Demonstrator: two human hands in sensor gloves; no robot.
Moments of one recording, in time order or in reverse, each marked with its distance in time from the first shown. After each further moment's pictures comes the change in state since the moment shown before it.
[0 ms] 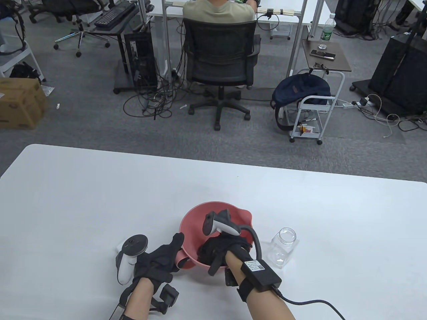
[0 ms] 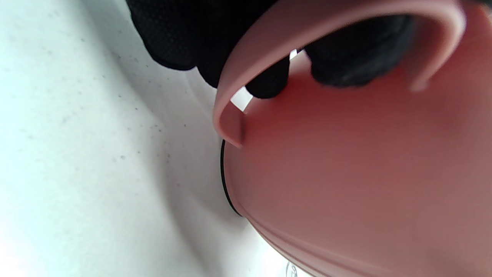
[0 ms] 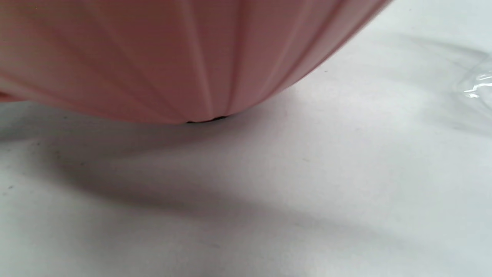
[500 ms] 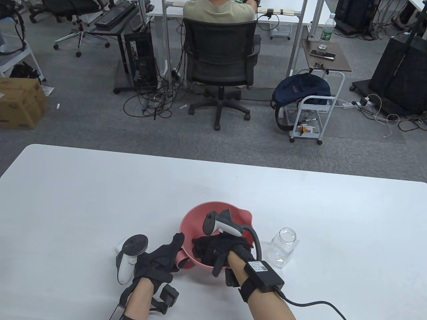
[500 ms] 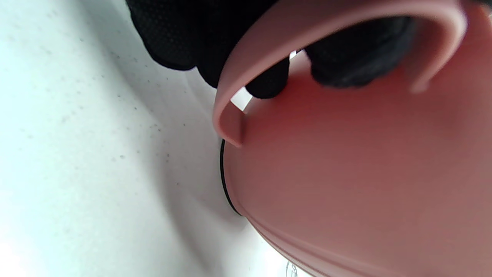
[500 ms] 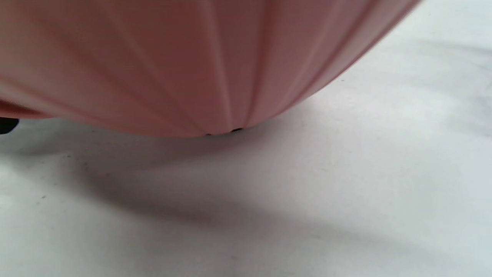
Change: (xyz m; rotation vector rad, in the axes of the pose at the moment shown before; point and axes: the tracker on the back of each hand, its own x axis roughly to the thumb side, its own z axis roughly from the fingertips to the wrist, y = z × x) left_hand 0.000 0.000 0.000 -0.001 -0.002 -0.004; right_hand -0.001 -0.002 0.002 -0.040 -0.067 -0.045
